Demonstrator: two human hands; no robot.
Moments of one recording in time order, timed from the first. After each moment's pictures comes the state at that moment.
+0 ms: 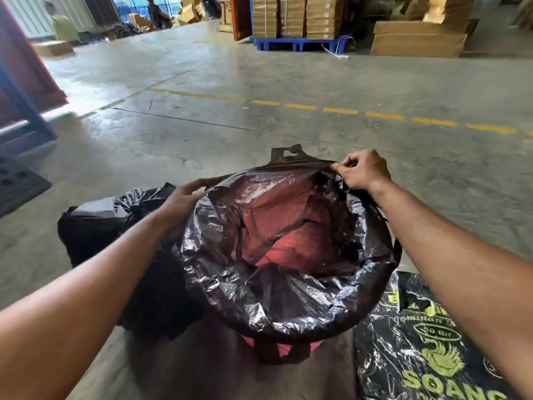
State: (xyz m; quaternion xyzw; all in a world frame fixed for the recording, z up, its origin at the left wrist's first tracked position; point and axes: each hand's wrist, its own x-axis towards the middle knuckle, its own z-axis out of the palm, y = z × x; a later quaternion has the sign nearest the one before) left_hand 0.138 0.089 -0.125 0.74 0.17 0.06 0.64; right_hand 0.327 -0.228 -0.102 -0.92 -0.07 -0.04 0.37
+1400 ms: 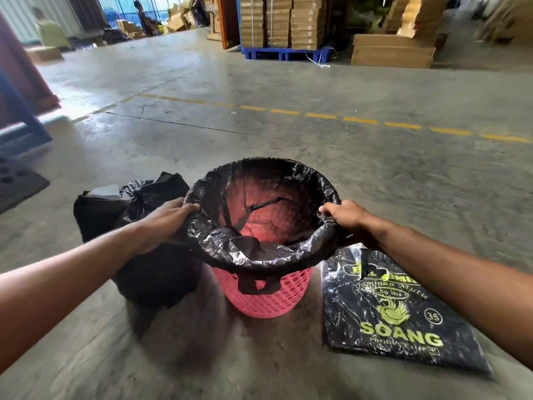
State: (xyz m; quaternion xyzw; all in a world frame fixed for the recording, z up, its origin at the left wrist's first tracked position) left_hand 0.036 0.023 -0.091 0.77 0.27 -0.01 0.58; right_hand 0.176 -0.309 -0.101 -0.85 -0.03 0.25 0.47
